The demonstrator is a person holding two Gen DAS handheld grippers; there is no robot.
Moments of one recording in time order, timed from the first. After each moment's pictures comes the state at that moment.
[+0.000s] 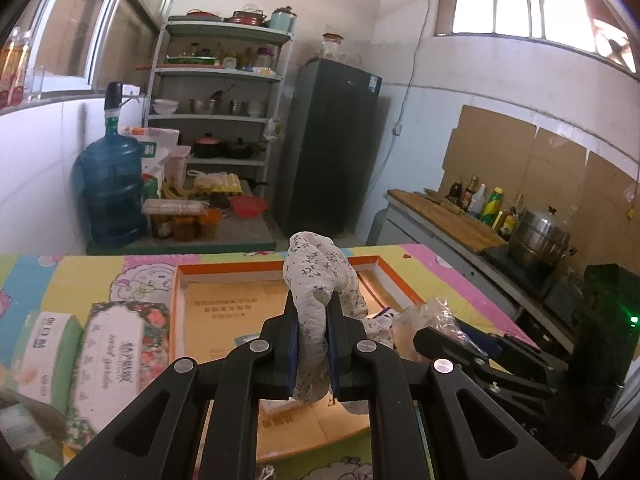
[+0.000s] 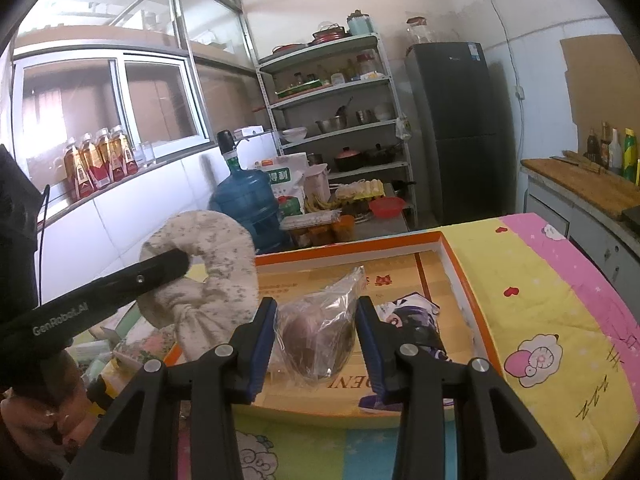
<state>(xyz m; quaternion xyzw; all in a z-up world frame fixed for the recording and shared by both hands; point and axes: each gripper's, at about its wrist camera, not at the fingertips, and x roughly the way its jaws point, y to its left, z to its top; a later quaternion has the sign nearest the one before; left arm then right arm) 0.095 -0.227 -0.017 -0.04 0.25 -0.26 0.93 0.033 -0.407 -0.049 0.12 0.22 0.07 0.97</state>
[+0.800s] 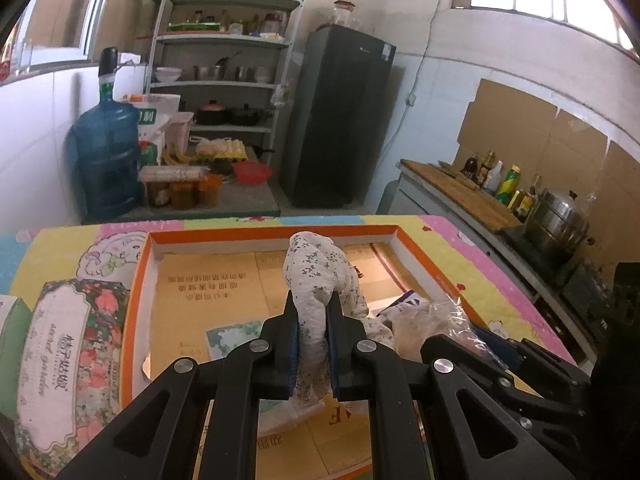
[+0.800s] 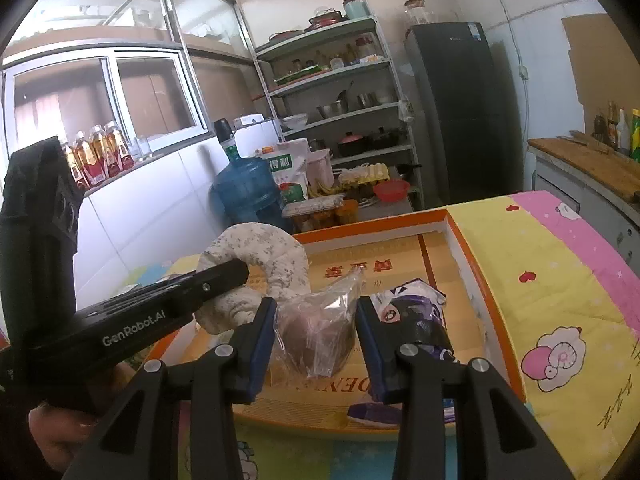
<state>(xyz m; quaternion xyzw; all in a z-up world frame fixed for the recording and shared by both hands) 0.142 -0.263 -0.059 -0.03 0.31 -0.24 0.92 0.060 -0.416 -0.072 0.13 0.25 0.08 0.96</state>
